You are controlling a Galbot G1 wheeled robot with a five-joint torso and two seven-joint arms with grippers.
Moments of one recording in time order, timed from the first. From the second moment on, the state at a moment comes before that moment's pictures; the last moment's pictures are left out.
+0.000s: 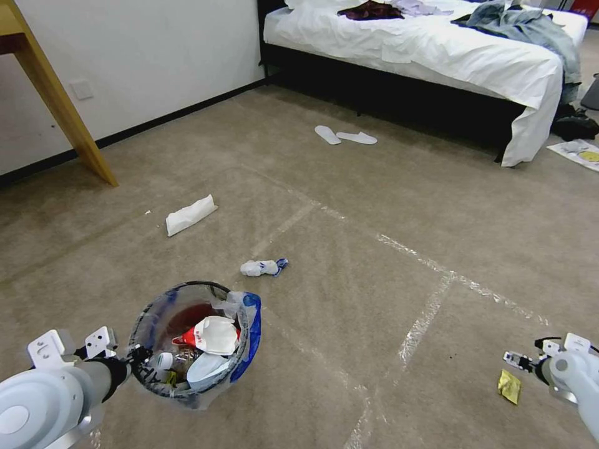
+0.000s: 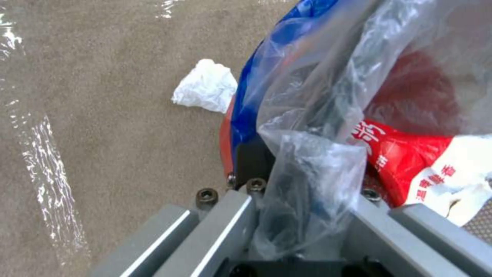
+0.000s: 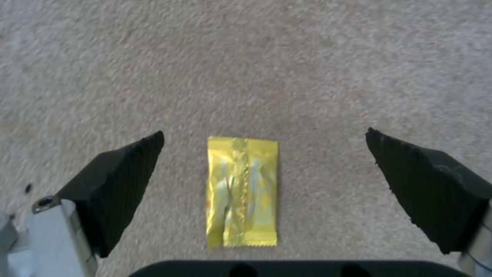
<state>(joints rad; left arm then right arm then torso) 1.63 -0.95 -0.84 -2.36 -1.79 0.64 -1.12 -1.13 0.77 0.49 1.19 1.22 -0.64 0.49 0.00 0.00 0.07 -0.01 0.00</state>
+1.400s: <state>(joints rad) 1.63 -0.95 -0.85 -2.35 -1.78 0.64 -1.11 -1.03 0.85 0.43 1.02 1.21 -0.64 0.43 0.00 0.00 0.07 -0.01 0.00</state>
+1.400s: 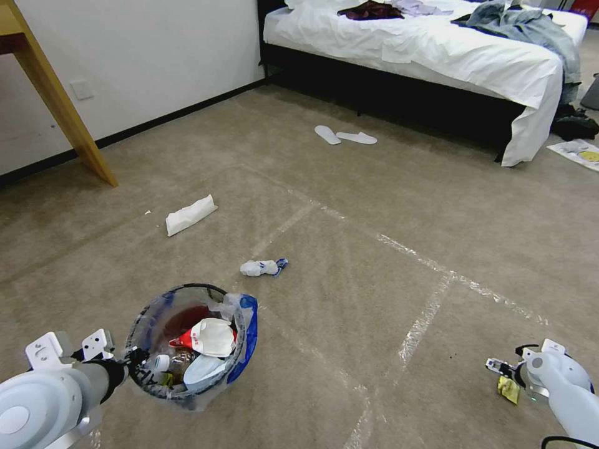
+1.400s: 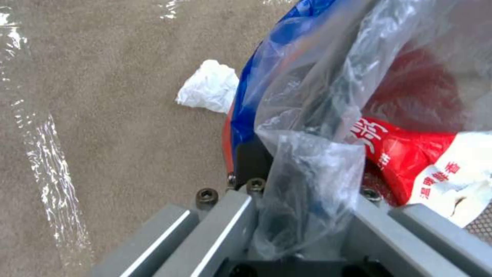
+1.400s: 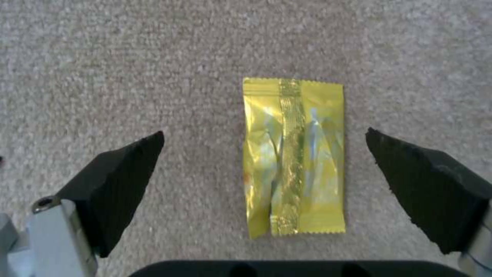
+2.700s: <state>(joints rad) 1.59 -0.95 -0.83 -2.29 -1.78 0.64 -1.11 -0.94 0.87 0.34 0.88 1.15 -0.61 0.38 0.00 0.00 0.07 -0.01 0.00</state>
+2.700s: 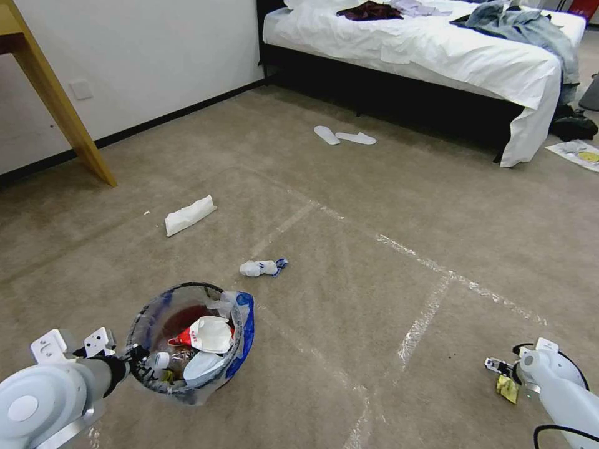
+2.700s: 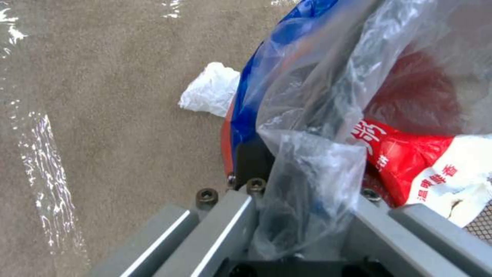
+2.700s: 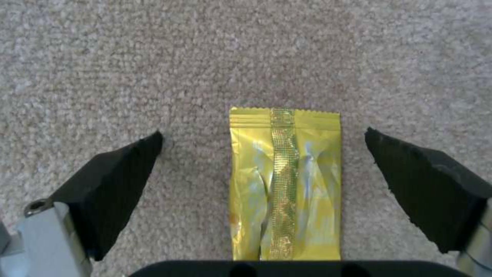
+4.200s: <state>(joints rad) 1.62 -0.97 -0.82 -2.32 -1.75 0.64 -1.11 -1.01 0.82 0.40 0.96 1.20 -0.65 0.42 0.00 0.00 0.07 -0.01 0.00</state>
